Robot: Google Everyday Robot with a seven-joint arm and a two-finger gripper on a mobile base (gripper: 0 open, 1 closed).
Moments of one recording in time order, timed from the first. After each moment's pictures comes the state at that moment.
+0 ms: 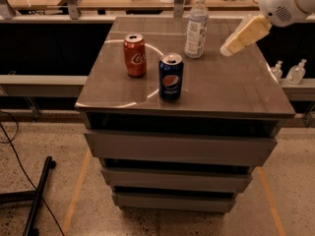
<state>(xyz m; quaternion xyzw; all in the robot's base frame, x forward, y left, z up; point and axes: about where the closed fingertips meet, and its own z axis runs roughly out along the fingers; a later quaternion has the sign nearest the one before) 0.631 -0.199 1.022 -0.50 0.74 -0.02 0.44</state>
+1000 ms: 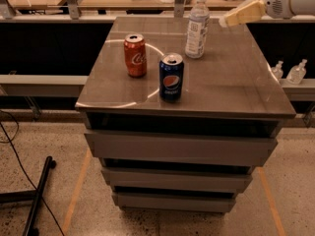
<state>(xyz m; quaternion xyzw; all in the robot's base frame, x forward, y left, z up) 0.739 -0.235 1.035 -0.38 0.72 0.05 0.59</state>
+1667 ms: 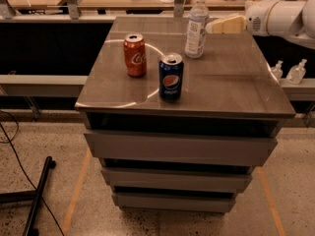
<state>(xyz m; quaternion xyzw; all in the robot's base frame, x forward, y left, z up) 0.786 -0.221 0.977 -0.29 0.72 0.17 0.60</state>
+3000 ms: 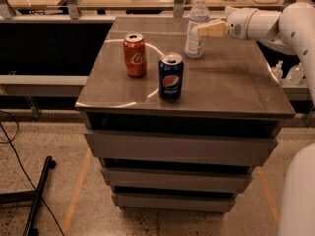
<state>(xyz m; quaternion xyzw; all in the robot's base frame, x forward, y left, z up) 0.825 -0.180 0.948 -0.31 0.70 0.23 0.61</state>
